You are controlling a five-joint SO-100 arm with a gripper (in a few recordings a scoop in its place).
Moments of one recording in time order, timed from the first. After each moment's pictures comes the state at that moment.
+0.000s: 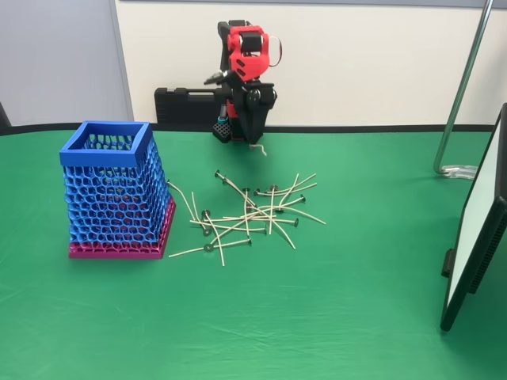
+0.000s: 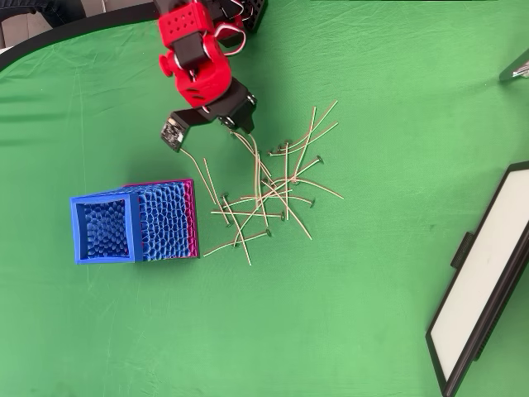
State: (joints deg) arm -9.7 129.2 117.0 69.4 -32.0
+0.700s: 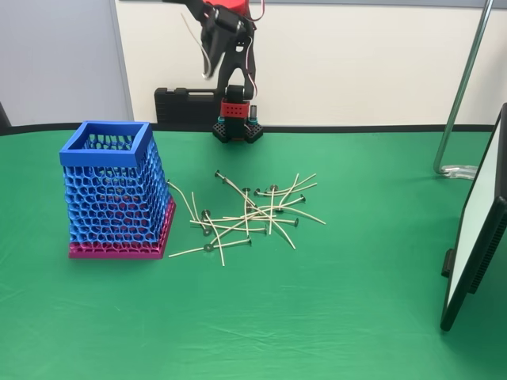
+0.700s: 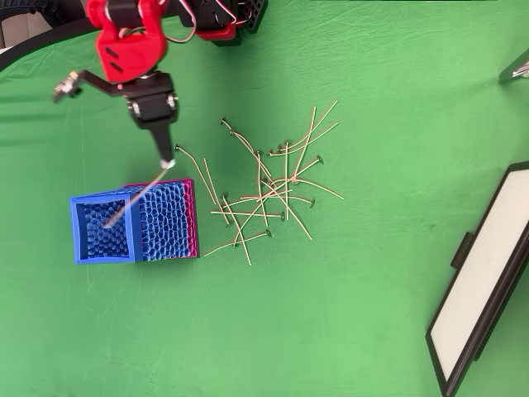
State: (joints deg) arm 10.4 128.2 86.8 64.7 -26.6
